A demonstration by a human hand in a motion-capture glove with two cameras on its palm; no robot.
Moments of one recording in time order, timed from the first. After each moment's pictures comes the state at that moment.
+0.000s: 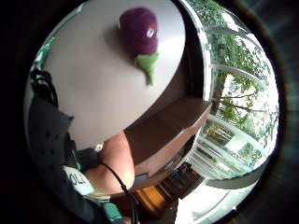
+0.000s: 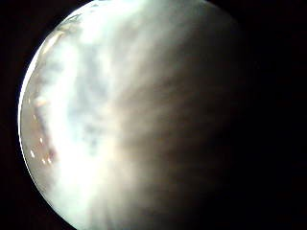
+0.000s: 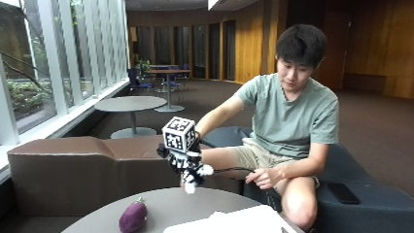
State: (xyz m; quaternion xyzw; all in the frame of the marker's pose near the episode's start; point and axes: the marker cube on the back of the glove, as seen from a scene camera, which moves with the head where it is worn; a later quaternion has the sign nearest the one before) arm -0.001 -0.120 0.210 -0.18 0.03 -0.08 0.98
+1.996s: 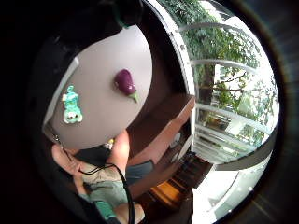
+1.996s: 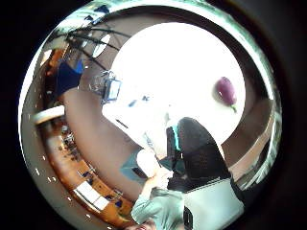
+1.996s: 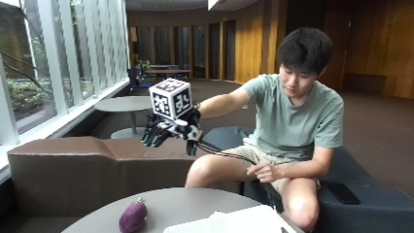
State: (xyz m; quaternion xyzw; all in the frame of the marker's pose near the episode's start) arm -0.056 -0.222 0.053 -0.17 0.04 0.04 0.98
